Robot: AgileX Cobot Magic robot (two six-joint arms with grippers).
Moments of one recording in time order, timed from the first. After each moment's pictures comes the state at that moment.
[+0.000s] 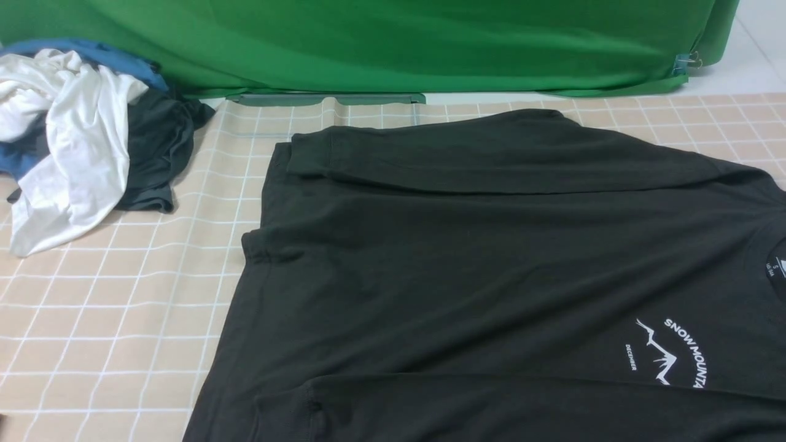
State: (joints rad) right arm 0.01 0.00 0.01 0.06 0.14 0.01; left arm 0.01 0.00 0.01 -0.34 -0.19 -0.05
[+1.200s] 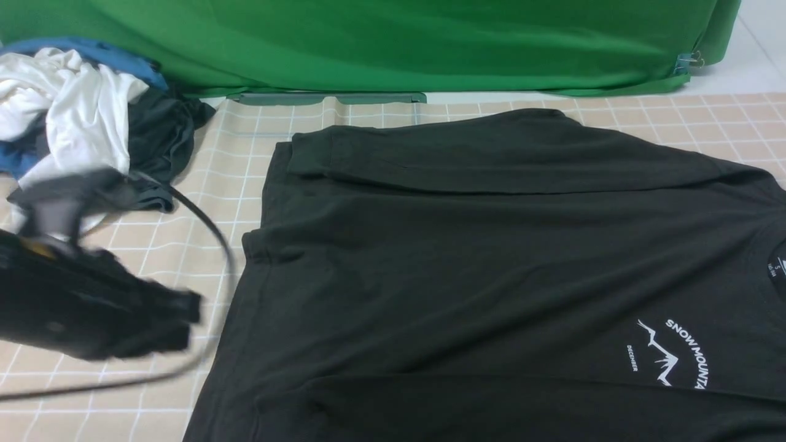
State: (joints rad) right arm 0.30 0.76 -0.83 0.11 0.85 -0.03; left arm -0.19 1.20 -0.71 -0.34 0.82 0.14
